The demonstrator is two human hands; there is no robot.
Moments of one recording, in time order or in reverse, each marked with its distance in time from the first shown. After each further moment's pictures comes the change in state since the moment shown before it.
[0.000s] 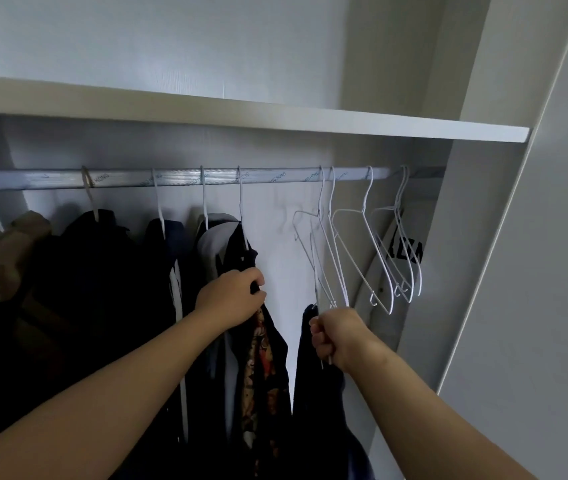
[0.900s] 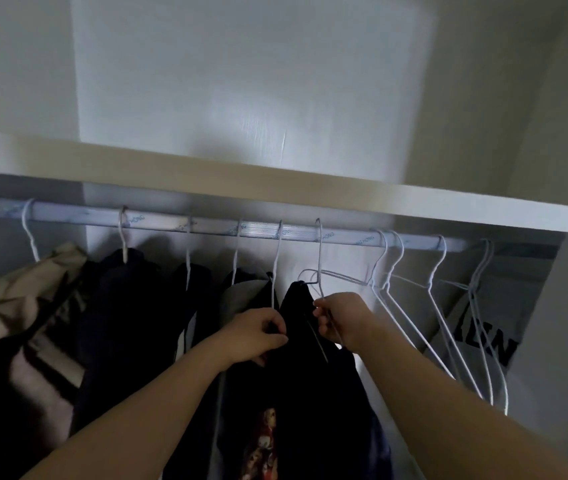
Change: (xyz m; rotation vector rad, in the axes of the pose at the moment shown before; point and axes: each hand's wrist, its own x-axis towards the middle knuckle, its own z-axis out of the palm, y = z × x) left_hand 0.074 -0.024 0.000 -0.629 -0.105 -0.137; right_hand 0.101 -0.119 0.063 -0.166 -0.282 -0.203
